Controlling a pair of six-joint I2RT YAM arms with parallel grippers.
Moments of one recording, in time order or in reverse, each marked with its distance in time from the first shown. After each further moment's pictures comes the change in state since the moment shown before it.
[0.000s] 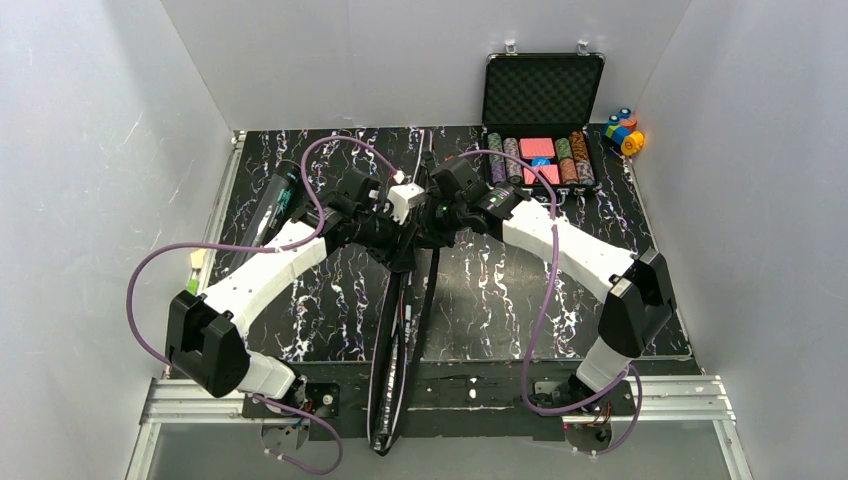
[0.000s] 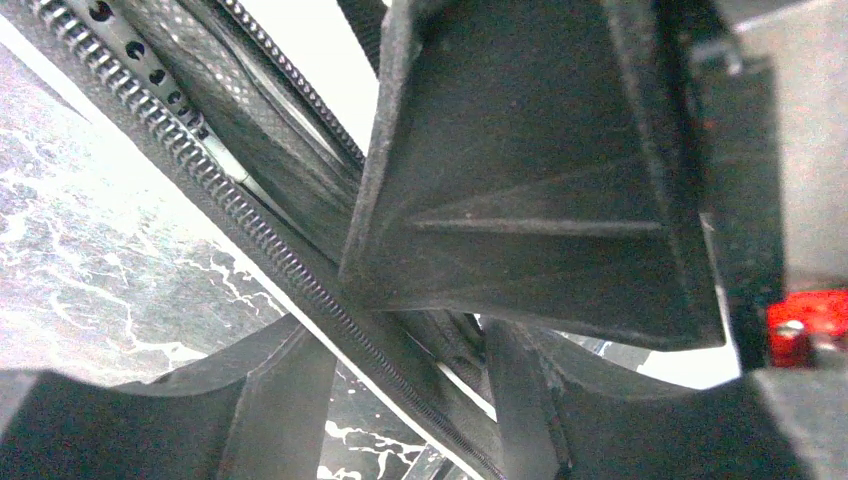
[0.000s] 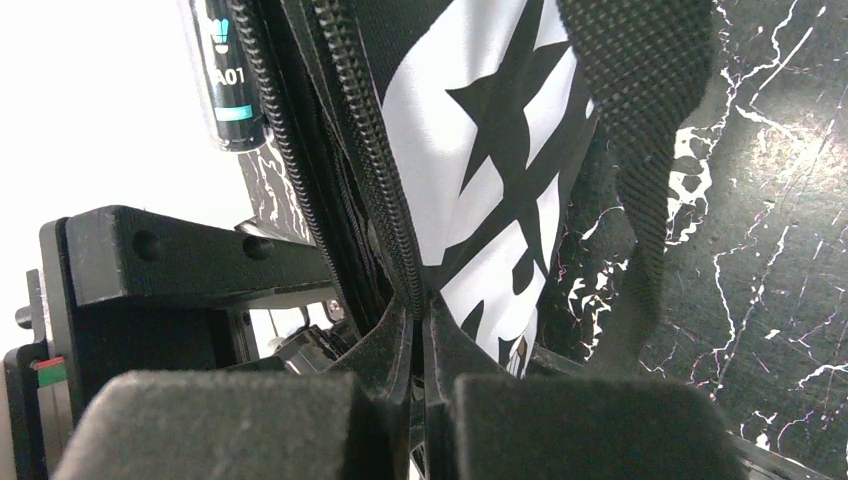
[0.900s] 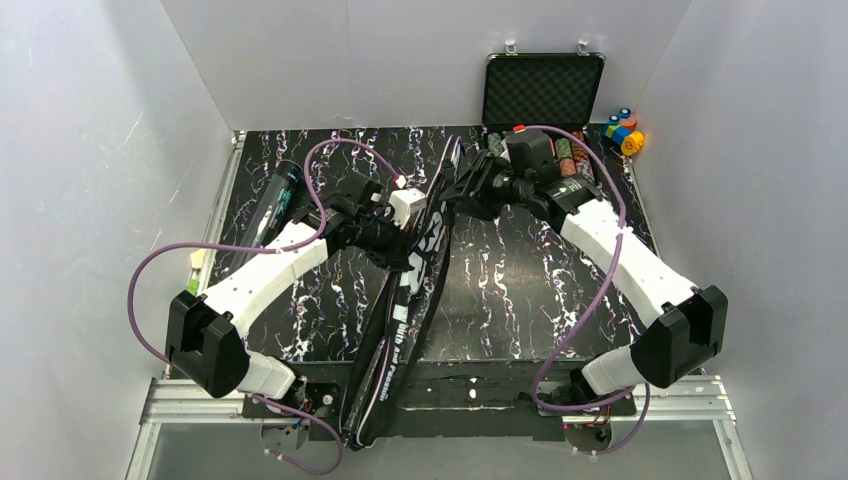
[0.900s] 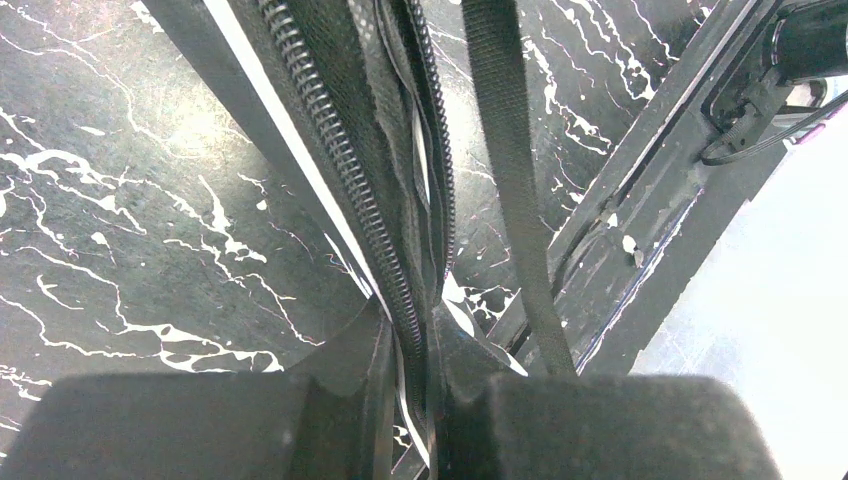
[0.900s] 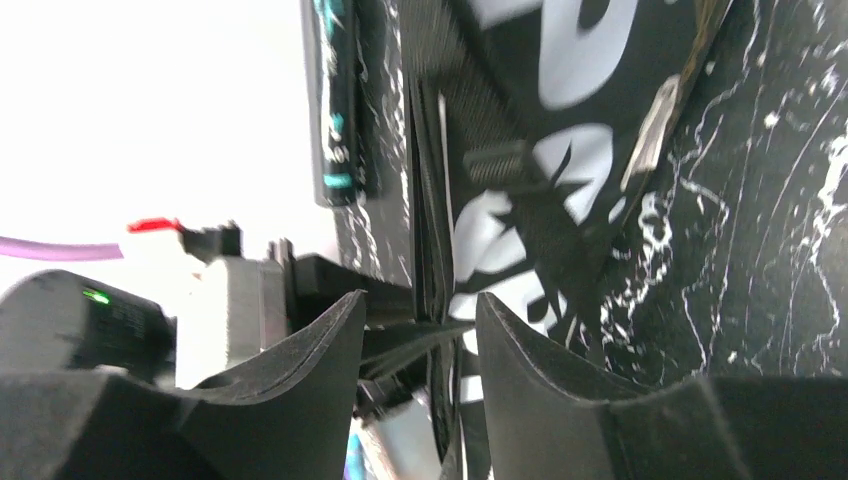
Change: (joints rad) left arm -0.015 -0.006 0.001 -0.050 -0.012 0.006; right arm -0.238 -0.217 -0.092 0.073 -0.108 -0.017
